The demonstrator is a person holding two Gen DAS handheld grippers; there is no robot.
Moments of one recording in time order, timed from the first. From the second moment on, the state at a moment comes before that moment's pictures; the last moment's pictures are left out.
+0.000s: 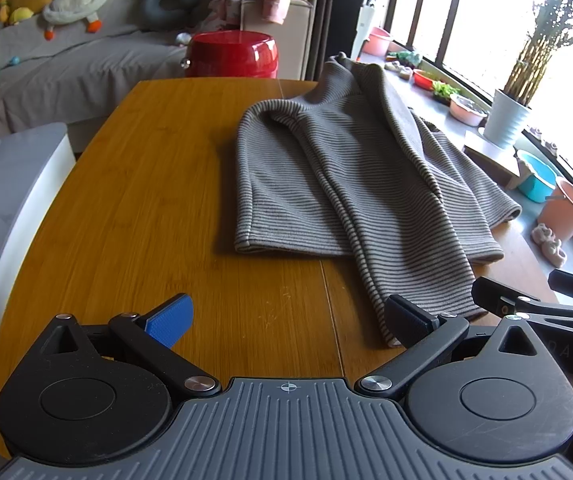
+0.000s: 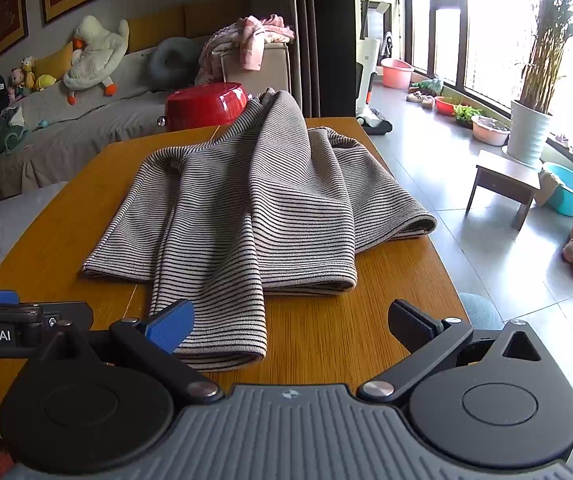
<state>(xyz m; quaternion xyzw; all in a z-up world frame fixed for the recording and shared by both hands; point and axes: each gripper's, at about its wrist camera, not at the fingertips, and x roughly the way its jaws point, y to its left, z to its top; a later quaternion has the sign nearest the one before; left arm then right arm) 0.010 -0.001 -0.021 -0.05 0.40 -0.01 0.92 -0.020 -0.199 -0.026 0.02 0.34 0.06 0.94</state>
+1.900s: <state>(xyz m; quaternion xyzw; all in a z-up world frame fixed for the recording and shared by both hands) 0.185 0.004 -0.066 -0.06 0.35 -0.13 0.93 0.186 -0.229 -0.066 0.17 0.32 0.17 0.92</state>
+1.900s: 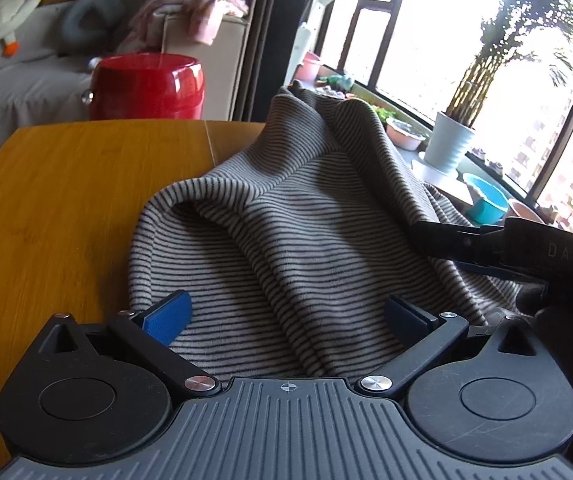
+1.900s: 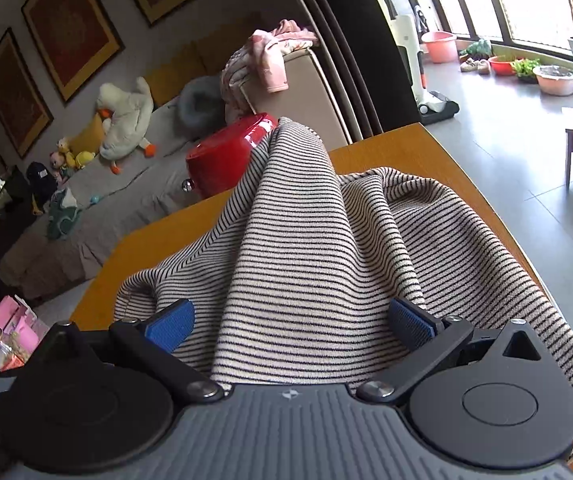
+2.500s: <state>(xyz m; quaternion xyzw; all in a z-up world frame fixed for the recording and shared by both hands) 0.077 0.037 -0.054 -0.06 0.36 -0.18 0.91 0.100 -0.235 -0.062 0.19 0.34 0.30 0.87</state>
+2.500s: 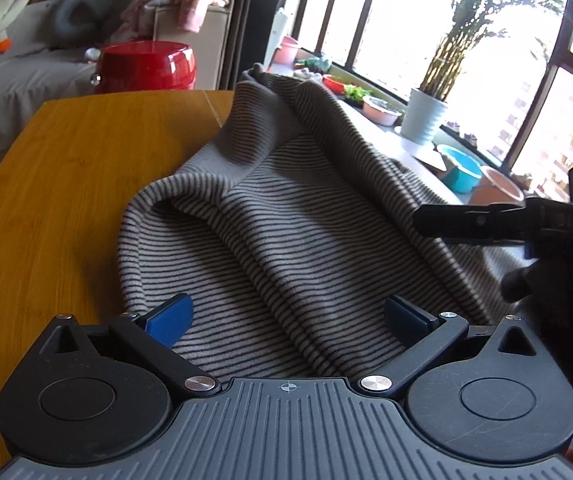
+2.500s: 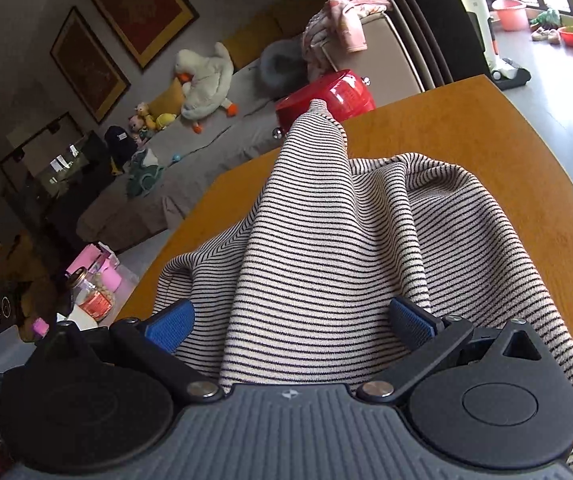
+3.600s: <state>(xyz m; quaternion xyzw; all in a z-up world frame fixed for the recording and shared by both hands) 0.121 0.103 0.007 -0.19 0.22 -0.14 0.95 0.070 -0.196 -0.003 0.01 0.24 0.24 0.94</state>
